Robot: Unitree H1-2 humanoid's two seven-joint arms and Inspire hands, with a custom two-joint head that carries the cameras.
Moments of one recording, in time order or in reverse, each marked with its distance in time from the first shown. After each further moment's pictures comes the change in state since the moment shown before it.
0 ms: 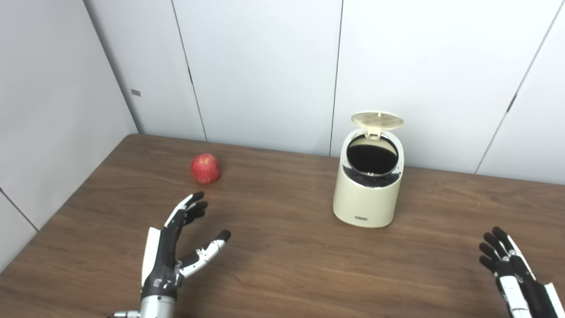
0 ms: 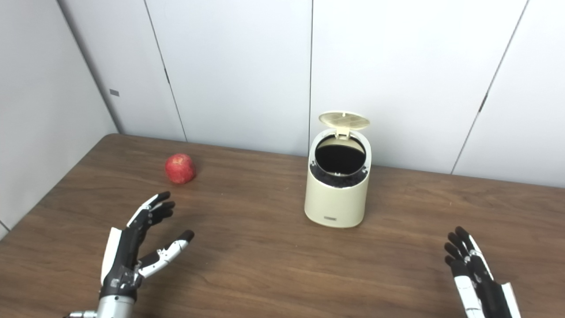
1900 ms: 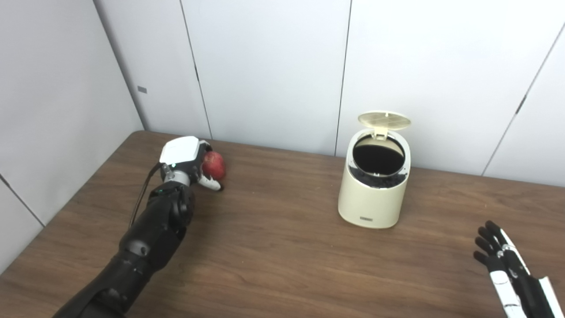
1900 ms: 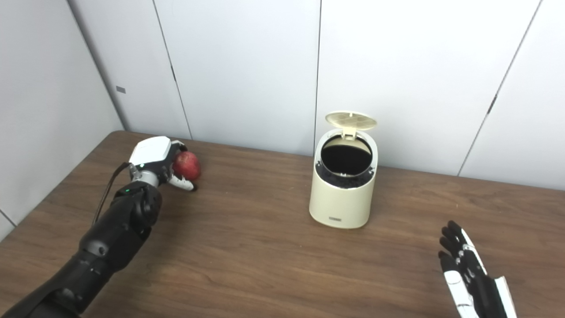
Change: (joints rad) left arm -0.700 0.430 -0.439 0.745 0.492 0.417 -0.207; right arm 0.005 0.005 0.028 -0.063 -0.064 0.028 -0.004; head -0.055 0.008
